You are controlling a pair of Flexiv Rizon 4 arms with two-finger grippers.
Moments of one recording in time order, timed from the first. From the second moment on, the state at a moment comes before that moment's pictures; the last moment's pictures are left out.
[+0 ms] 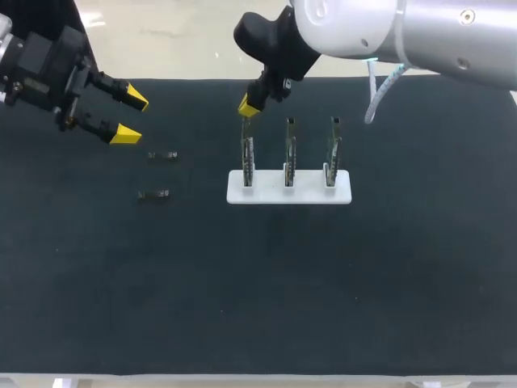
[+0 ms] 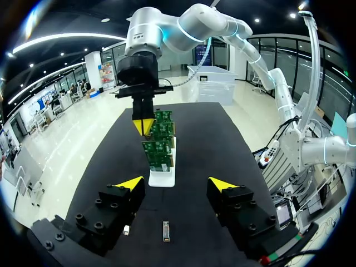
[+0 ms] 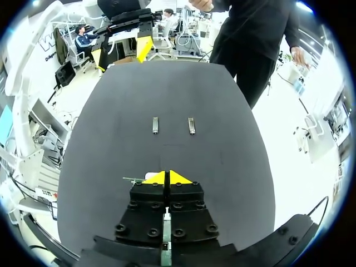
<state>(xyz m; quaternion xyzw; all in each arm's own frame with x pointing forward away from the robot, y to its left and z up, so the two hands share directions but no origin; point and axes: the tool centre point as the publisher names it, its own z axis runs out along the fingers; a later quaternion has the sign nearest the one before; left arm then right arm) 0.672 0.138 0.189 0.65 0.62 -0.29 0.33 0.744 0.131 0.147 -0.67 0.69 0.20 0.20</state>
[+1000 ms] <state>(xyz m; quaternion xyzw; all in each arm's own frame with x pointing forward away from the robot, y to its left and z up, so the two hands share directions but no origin) 0.672 0.138 0.189 0.65 0.62 -0.29 0.33 0.739 0.134 0.147 -0.66 0.70 0.20 0.20</state>
